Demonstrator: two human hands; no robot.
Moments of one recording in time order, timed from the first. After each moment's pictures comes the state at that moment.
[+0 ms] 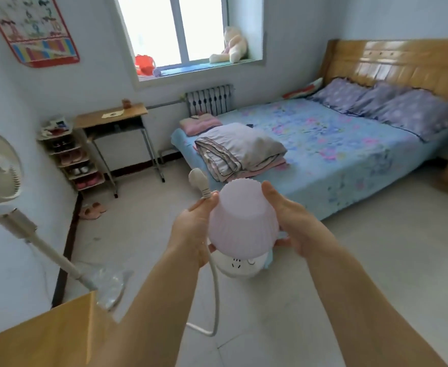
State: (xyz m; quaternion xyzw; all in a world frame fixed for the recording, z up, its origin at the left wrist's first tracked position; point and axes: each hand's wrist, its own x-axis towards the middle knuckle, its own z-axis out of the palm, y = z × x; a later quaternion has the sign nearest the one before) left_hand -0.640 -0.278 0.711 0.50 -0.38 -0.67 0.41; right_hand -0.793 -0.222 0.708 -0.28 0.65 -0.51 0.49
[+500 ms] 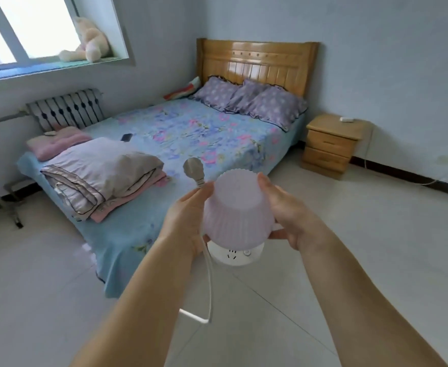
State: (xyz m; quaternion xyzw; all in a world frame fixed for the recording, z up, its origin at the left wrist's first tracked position) left_hand -1.032 -0.244 0.720 0.41 -0.44 -0.76 0.24; right_hand -1.141 -0.132 0.719 -0.16 0.71 -0.58 0.36
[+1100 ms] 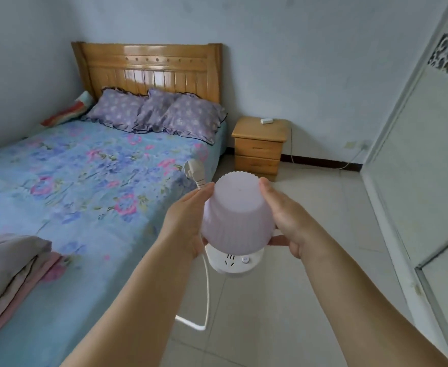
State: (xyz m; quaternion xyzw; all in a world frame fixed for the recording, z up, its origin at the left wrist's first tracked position) left_hand -1.385 -0.358 0.713 0.32 -0.51 -0.80 0.06; right_hand -1.439 -0.212 0.702 -0.02 0.75 -0.63 0.22
